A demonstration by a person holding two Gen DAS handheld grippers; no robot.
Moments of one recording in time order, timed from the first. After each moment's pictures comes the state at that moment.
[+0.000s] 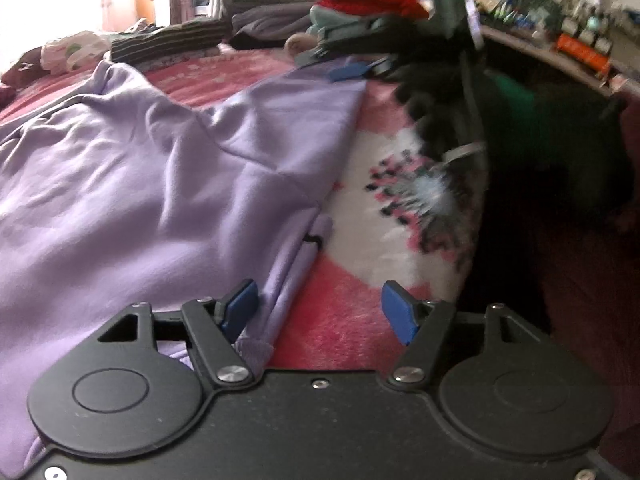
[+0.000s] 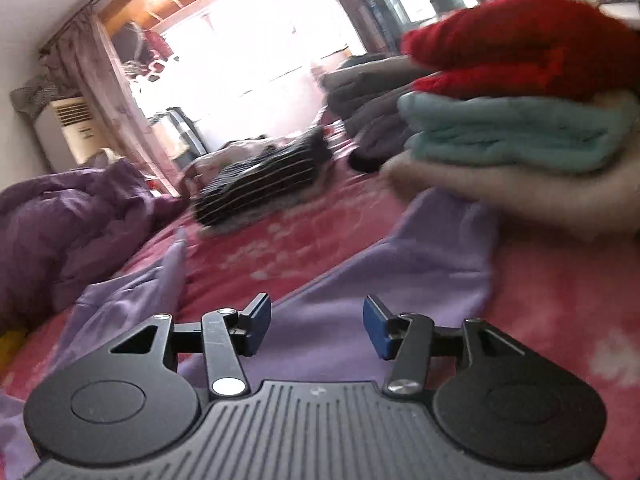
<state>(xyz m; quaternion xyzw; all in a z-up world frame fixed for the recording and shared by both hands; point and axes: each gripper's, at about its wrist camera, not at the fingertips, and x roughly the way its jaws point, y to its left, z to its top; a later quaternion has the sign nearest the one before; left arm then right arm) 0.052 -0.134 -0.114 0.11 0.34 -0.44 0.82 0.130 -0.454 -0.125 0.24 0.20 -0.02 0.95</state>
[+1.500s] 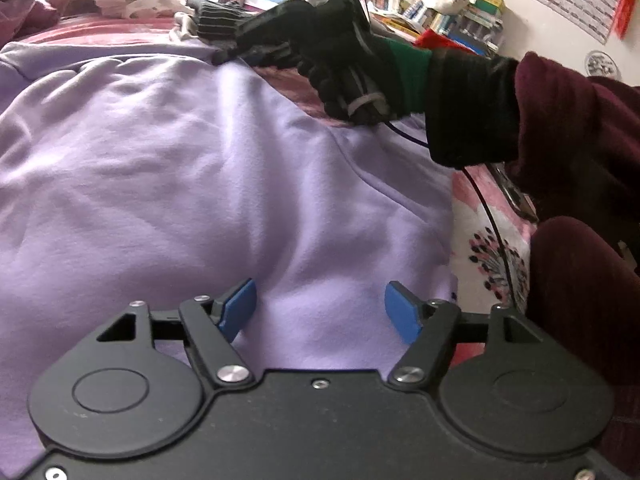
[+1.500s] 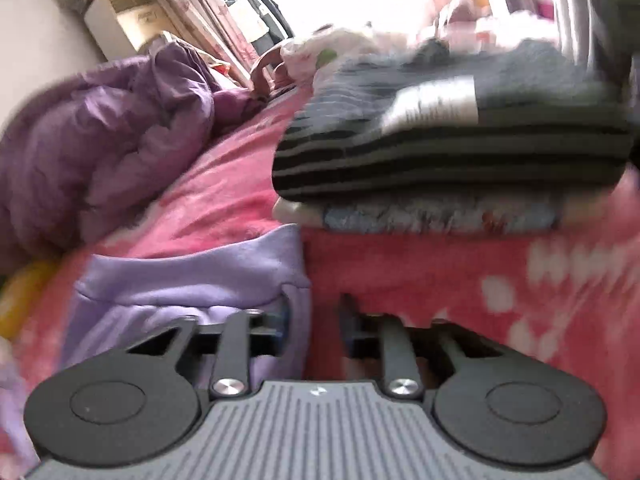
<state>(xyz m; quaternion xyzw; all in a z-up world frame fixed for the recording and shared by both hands) 0.148 -0.083 -0.126 -0.01 0.38 -0.44 0.82 0.367 -0.363 -0.114 0.17 0.34 0.11 0.92</state>
